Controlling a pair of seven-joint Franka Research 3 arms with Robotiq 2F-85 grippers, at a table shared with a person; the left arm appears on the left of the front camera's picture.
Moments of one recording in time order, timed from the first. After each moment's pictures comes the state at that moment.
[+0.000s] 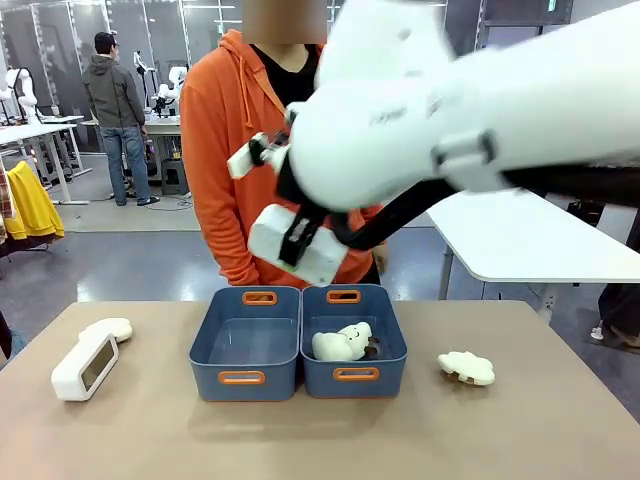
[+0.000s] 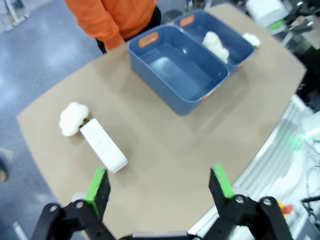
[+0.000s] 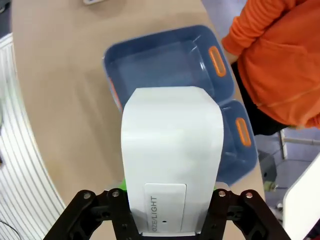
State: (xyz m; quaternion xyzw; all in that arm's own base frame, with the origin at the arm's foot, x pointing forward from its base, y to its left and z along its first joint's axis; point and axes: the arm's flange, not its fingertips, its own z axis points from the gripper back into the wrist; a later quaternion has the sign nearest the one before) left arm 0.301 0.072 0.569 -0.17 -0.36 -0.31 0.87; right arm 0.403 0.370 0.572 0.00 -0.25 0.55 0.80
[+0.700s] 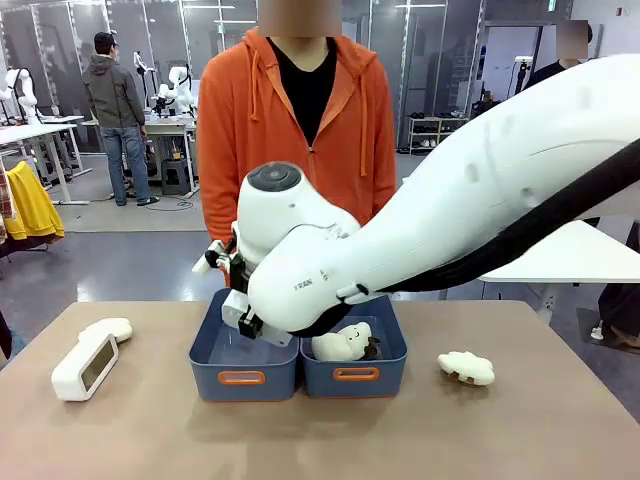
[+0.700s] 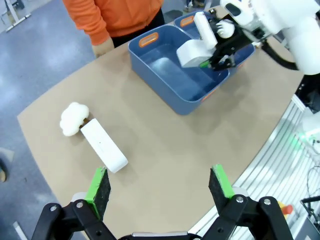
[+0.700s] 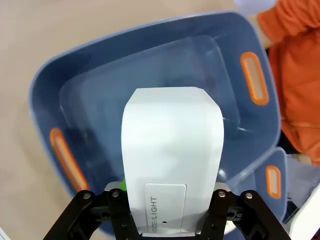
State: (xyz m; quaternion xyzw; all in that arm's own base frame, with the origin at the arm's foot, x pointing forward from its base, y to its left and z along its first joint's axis) left arm 0.301 0.072 0.569 -0.17 -0.36 -0.31 0.87; right arm 0.487 0.459 0.398 -0.05 -0.21 0.56 0.80
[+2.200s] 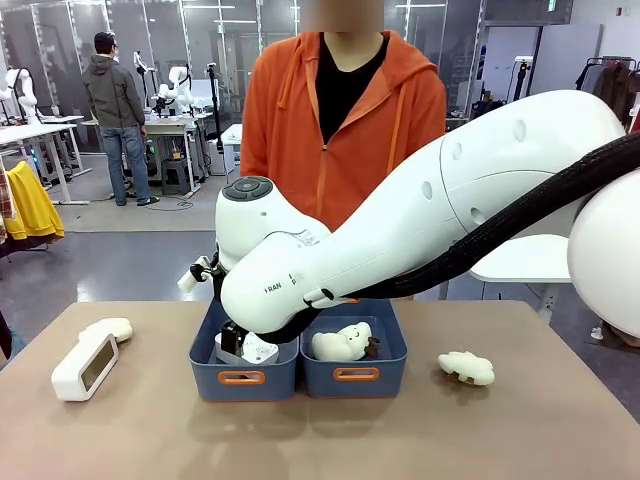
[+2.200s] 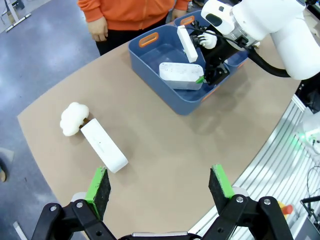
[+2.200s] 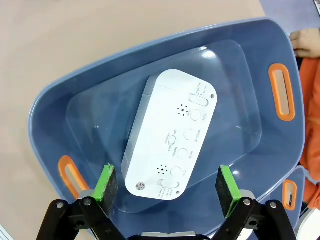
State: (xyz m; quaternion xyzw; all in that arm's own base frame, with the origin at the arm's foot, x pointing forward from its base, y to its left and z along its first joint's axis) left arm 0.301 0.072 0.569 -0.17 -0.36 -0.31 0.87; right arm 0.495 0.486 0.379 -0.04 -0.17 0.55 0.81
